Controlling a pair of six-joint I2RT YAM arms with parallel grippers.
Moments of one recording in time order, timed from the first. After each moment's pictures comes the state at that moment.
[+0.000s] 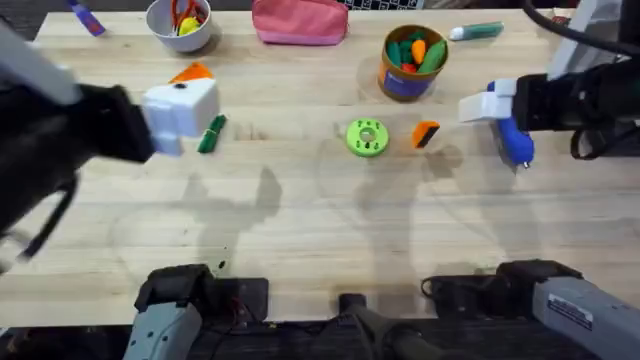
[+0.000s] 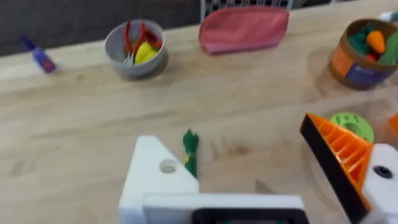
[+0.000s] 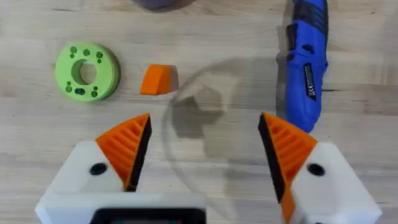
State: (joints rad) left arm 0.12 0.59 0.97 -0.83 0.23 0.15; right arm 0.00 1.09 1.04 -1.01 -0.02 0.00
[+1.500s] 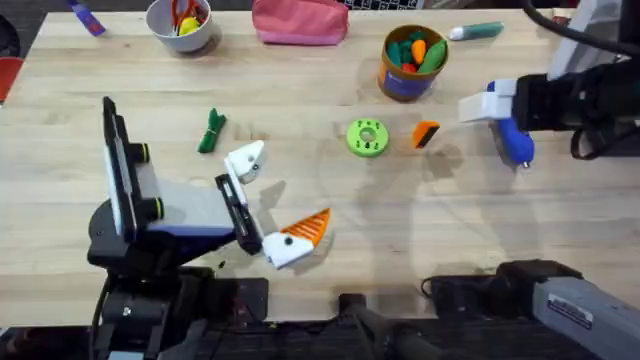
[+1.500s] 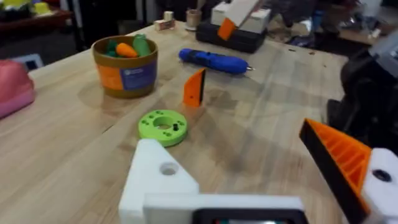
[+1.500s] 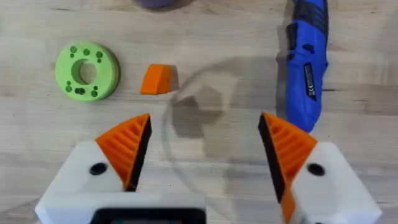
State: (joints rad) left arm -0.05 0.01 0.01 -0.11 1.07 0.00; right arm 0.00 1.09 1.04 -1.01 -0.02 0.00
